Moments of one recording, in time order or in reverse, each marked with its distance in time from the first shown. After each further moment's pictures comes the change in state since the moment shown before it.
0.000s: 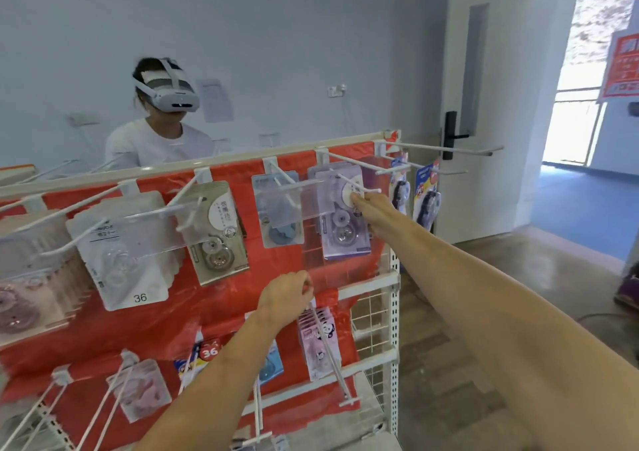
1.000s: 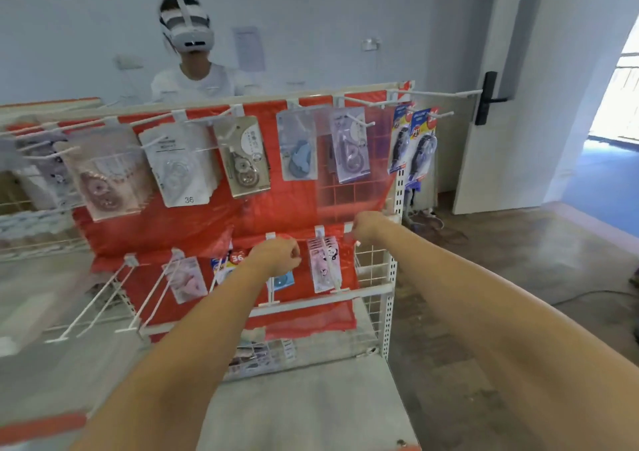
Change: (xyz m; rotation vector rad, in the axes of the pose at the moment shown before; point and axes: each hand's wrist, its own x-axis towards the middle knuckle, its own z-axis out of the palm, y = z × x) left_hand -0.121 0.024 -0.029 0.132 -0.324 -0.170; right_hand -0.148 0.053 -0.001 -0.933 -0.404 0.024
